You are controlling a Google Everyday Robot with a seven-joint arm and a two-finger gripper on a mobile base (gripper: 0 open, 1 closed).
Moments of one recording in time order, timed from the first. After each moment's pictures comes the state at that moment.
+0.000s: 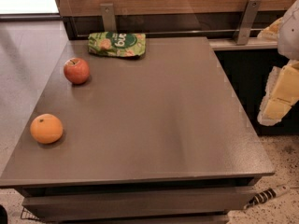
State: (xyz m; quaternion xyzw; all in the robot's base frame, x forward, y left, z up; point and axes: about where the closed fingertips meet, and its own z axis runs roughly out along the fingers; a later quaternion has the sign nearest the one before) arm 0.438 -0.215 0.984 -0.60 0.78 -0.04 0.17
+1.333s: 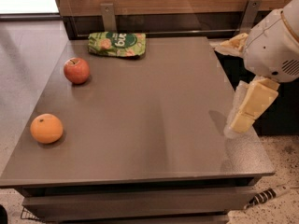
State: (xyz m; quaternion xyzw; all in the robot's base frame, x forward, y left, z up) arm 0.430 -0.143 0.963 -0.66 0.71 0.07 0.24
